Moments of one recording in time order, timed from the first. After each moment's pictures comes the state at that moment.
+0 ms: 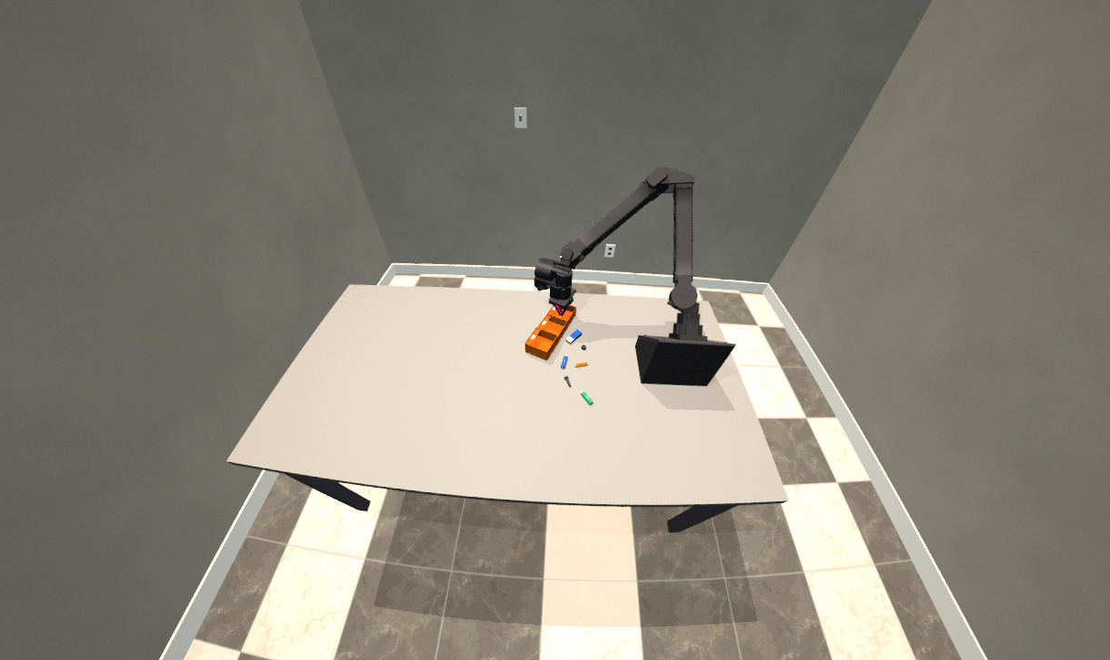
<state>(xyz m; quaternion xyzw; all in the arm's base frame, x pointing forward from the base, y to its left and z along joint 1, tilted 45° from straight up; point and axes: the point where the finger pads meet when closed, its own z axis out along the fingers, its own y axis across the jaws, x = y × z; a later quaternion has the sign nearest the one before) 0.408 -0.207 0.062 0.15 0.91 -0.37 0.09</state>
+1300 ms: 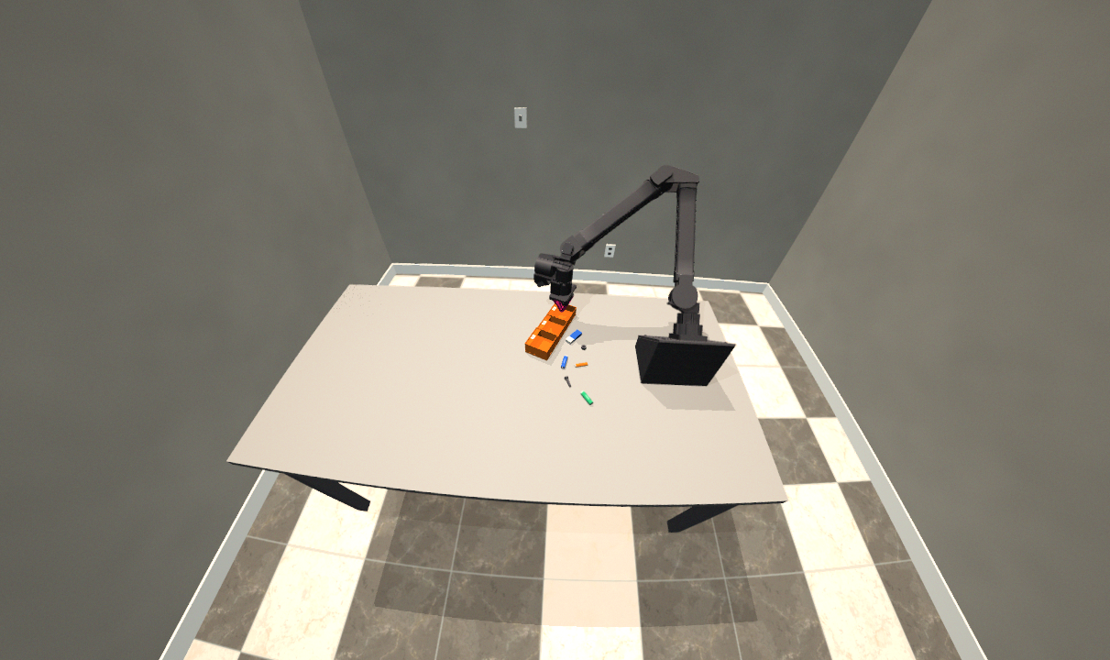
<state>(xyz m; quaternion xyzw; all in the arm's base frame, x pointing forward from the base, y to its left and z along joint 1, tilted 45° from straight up) 0.406 -0.191 0.076 0.14 0.91 -0.37 0.09</state>
